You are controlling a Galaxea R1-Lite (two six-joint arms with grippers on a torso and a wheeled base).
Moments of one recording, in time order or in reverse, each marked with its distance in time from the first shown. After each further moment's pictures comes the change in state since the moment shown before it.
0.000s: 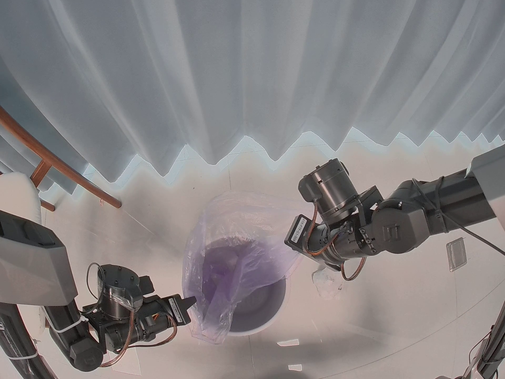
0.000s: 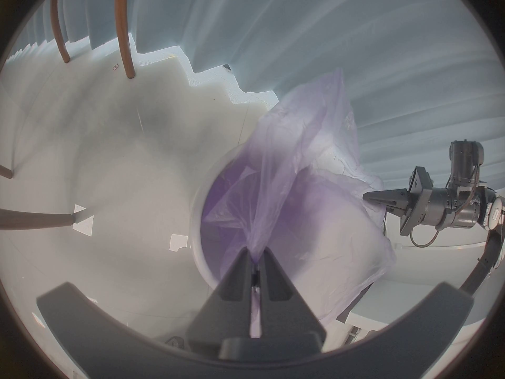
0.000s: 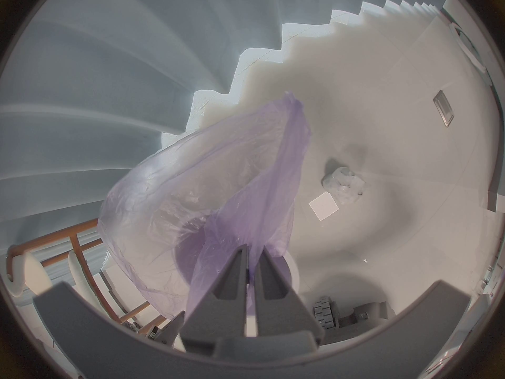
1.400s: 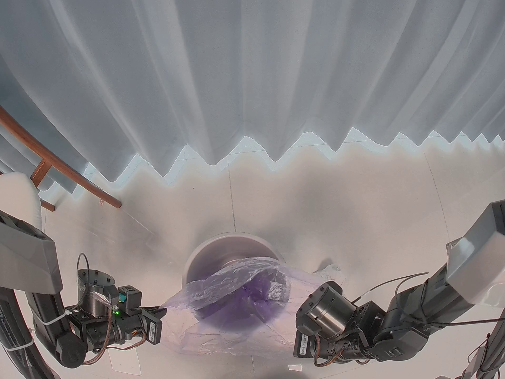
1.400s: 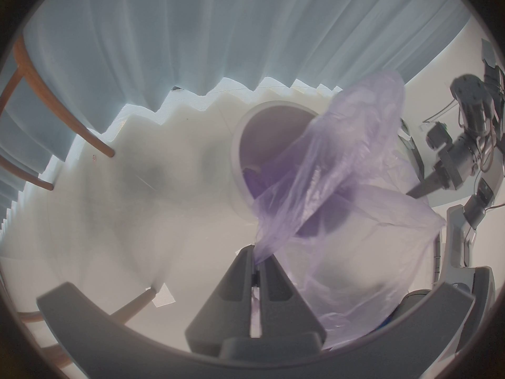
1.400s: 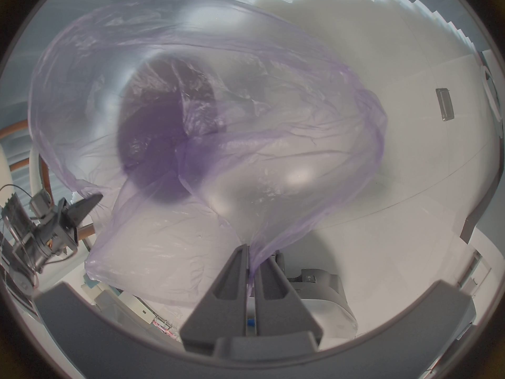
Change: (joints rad) left arm 0.169 0.008 0.116 0.015 -0.040 0.753; right arm 0.215 -0.011 0.589 -0.317 0.021 -0.039
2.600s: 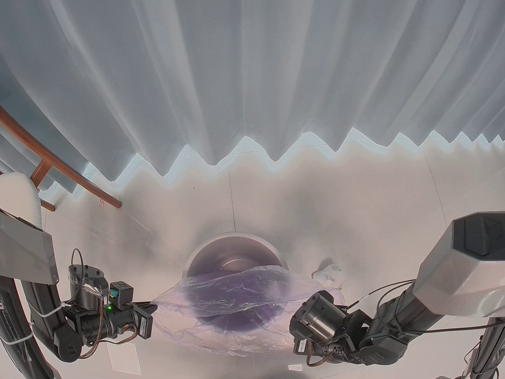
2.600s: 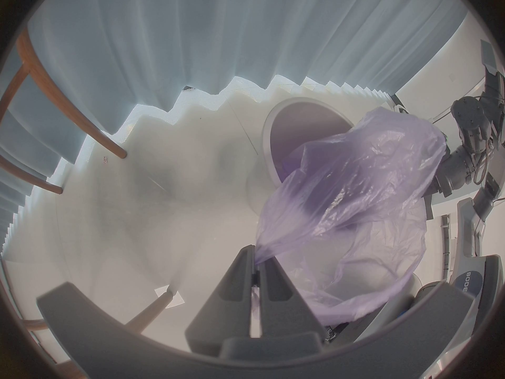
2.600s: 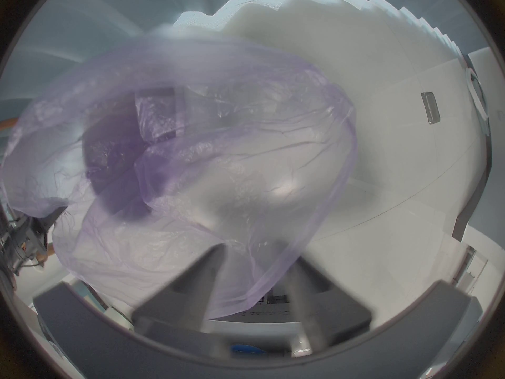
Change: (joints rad) left arm 0.110 0.029 0.000 -0.030 -0.060 0.092; right arm -0.013 0.112 0.019 -0.103 -0.121 0.019
